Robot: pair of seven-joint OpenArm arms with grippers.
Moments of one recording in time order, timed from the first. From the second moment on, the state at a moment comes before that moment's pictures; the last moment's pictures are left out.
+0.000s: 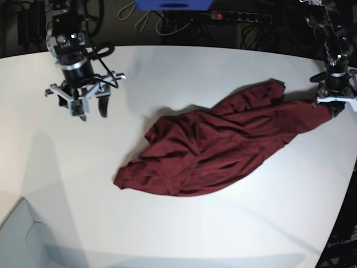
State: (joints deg) left arm 16.8 -13.8 -29.6 87.9 -31.8 0.5 14.8; right arm -24.6 7.6 2.1 114.1 -0.6 7.5 -27.7
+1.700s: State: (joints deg) left arm 20.0 -8.2 -39.6 102.2 -36.0 0.1 14.6; right arm 5.8 3.7 -12.1 100.5 -0.4 14.0 -25.4
